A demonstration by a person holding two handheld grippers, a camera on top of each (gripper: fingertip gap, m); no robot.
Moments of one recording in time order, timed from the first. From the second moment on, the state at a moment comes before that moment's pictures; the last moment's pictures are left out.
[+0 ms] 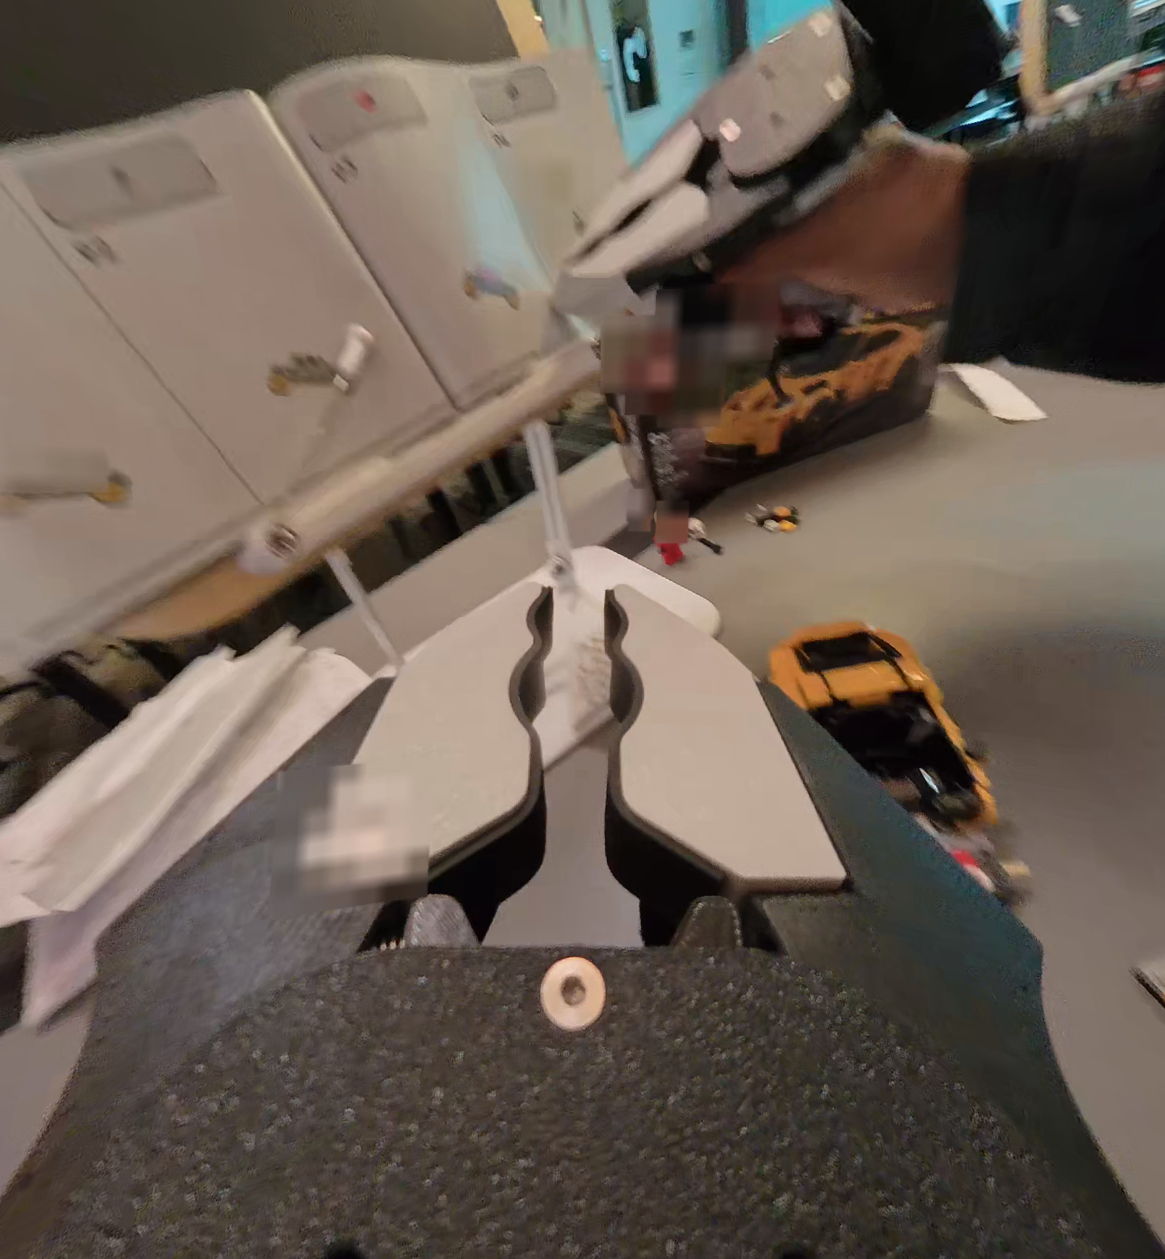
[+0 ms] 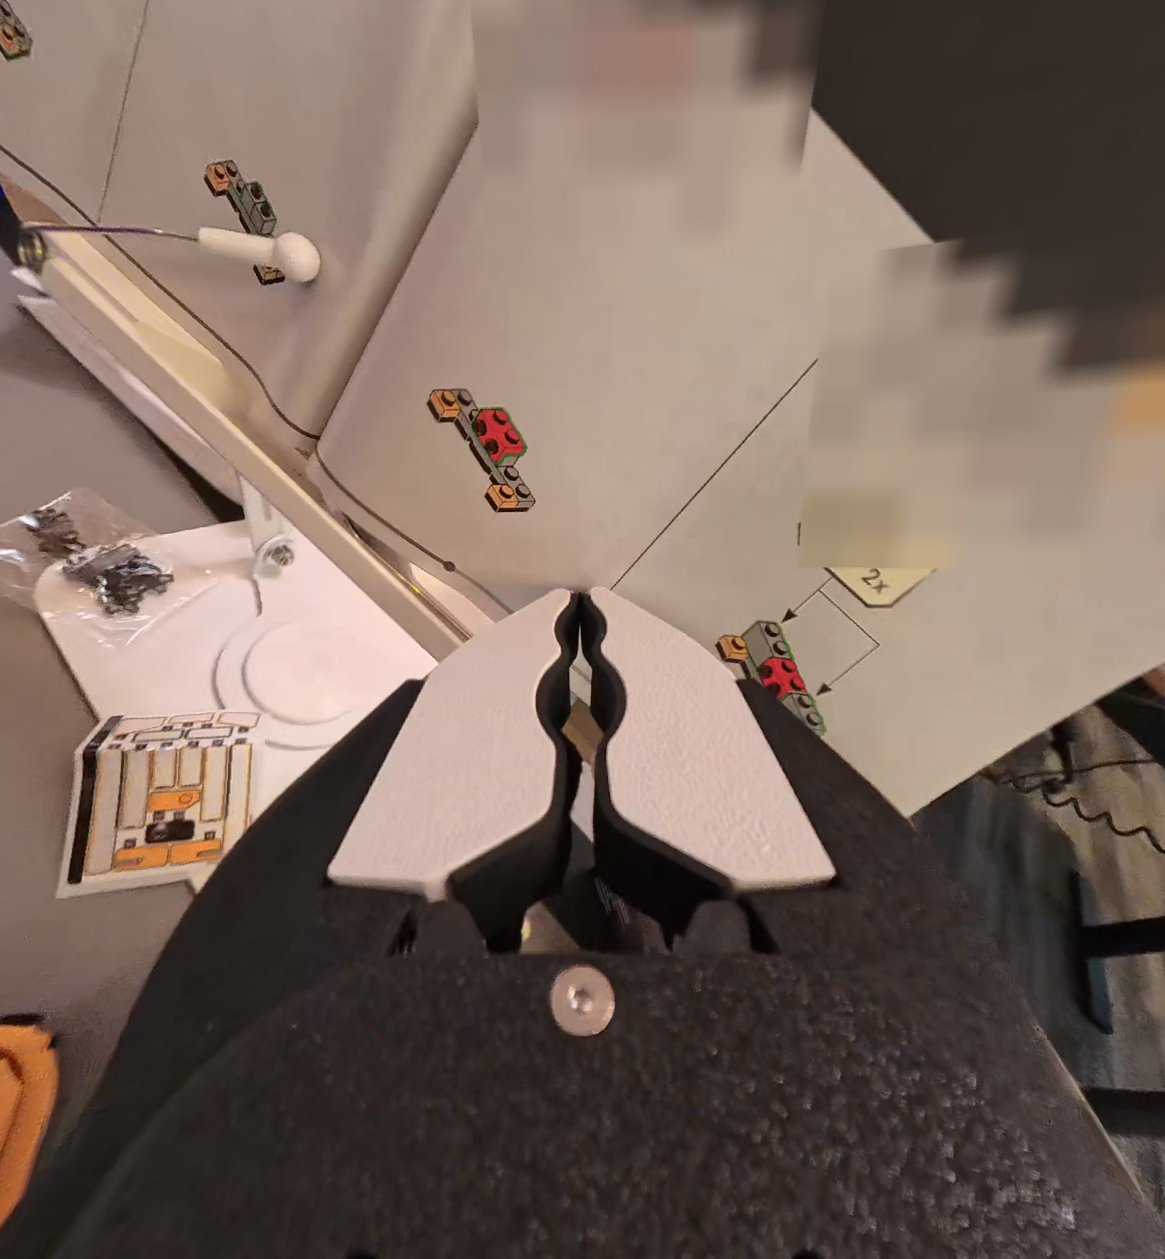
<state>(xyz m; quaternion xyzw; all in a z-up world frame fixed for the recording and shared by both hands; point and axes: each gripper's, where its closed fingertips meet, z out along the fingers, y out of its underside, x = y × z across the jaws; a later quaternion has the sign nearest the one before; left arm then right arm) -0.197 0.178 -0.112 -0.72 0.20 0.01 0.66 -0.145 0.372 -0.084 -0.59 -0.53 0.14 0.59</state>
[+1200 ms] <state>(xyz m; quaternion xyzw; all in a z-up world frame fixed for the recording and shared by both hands) -0.216 0.245 -0.087 -0.74 0.22 0.15 0.62 -0.138 0.347 -0.066 -0.60 -0.43 0.27 0.62</state>
